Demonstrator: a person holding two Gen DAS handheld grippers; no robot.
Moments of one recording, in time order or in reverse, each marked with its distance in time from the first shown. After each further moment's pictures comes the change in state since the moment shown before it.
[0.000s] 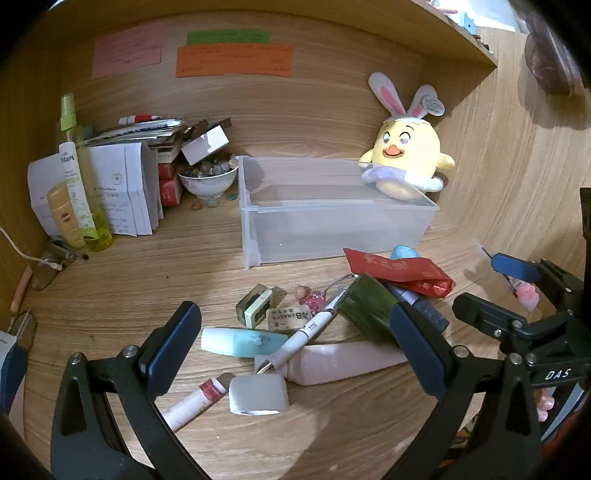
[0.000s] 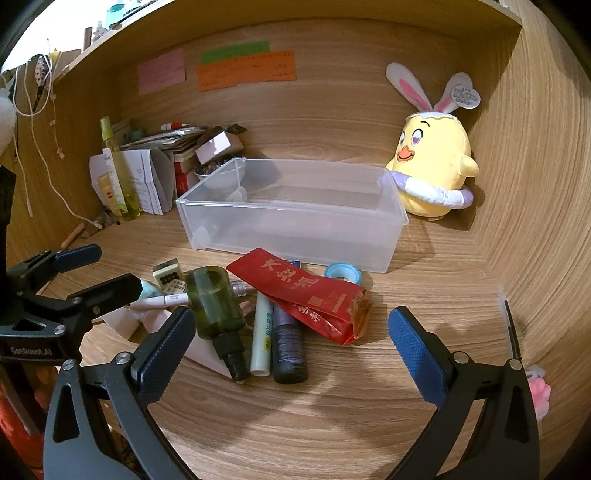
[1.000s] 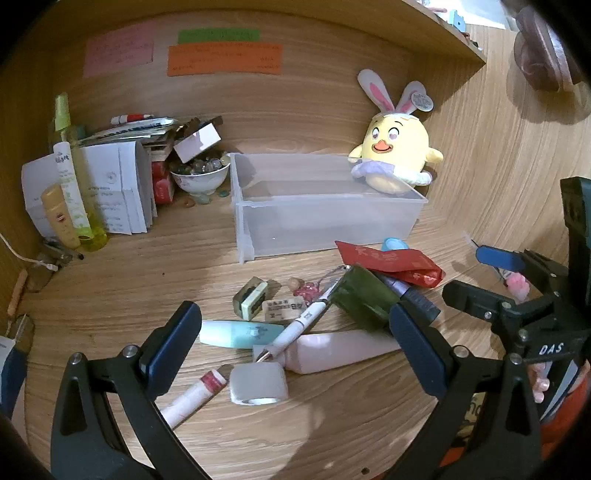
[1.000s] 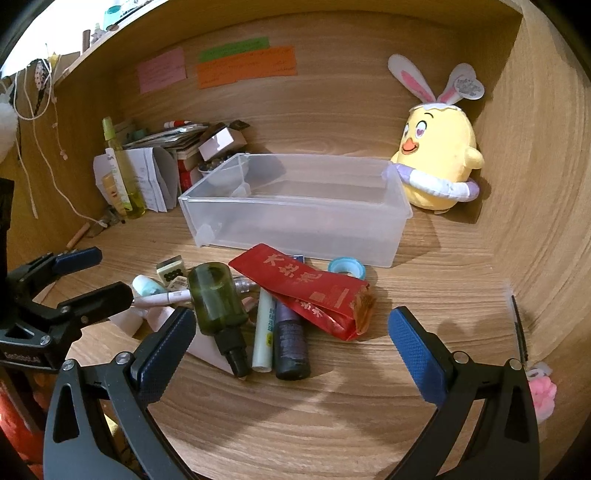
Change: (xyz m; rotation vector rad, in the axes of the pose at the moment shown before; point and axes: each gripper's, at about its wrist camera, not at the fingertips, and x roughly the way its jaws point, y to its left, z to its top) left arm -0.007 0.003 -0.003 0.022 0.012 -0.036; right arm 0.005 -0.005 0.001 0.011 0.022 0.048
